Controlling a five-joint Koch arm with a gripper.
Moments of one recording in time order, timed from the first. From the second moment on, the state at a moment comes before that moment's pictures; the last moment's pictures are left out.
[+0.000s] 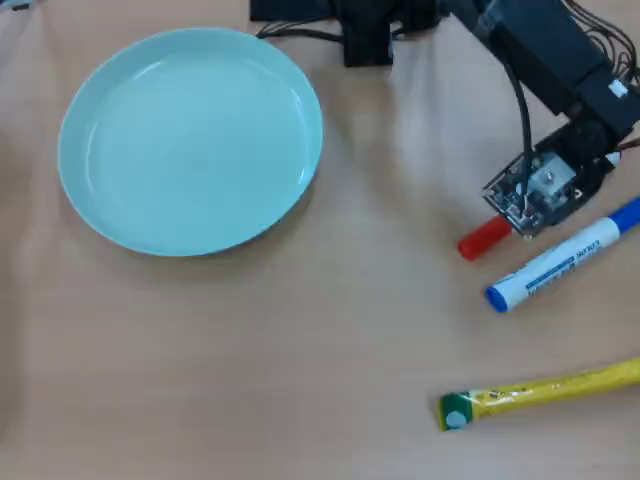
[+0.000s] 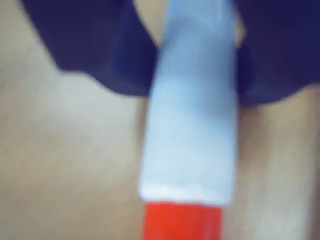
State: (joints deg) arm 52.5 53.1 57.9 88.9 3.7
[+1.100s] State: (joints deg) arm 49.9 54.7 58.1 87.5 4.0
